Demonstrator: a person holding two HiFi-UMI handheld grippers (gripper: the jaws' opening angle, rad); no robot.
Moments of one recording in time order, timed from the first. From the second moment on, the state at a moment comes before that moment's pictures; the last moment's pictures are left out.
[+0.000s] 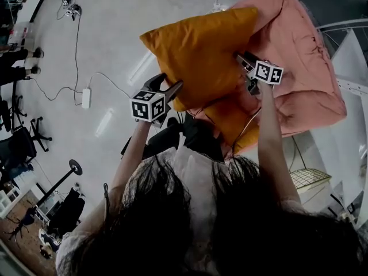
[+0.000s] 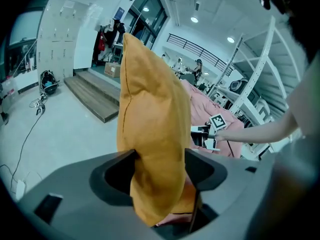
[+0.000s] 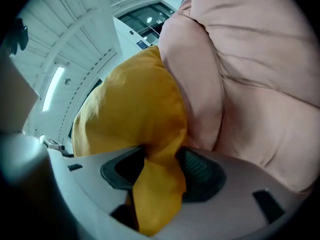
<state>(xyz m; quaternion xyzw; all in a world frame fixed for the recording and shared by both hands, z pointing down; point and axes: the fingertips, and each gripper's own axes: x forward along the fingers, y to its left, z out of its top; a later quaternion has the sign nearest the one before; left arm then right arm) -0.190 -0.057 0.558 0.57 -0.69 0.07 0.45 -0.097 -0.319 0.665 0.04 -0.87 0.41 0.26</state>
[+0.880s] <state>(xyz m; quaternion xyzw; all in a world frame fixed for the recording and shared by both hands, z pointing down) -0.198 -0.016 0.557 0.64 -0.60 0.21 0.43 -0.013 -0.236 0.602 0.22 -0.86 0.37 0.27</state>
